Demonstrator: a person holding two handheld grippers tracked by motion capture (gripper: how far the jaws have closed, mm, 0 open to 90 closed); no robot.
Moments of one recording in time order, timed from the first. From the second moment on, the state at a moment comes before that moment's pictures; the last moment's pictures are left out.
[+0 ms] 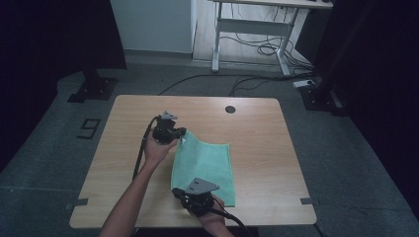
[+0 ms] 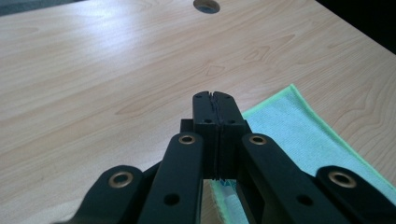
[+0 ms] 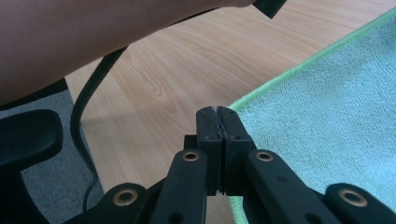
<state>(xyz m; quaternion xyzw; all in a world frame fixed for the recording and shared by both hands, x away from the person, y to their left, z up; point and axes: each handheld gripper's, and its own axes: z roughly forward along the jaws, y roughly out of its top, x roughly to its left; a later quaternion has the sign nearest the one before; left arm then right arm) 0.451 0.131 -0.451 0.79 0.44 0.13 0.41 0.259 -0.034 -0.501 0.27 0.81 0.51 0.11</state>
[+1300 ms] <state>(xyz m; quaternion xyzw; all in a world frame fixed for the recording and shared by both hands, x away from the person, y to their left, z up) 0.461 0.138 -0.432 0.79 0.45 0.13 0.40 0.272 -0.024 -0.496 0.27 0.79 0.54 0.11</state>
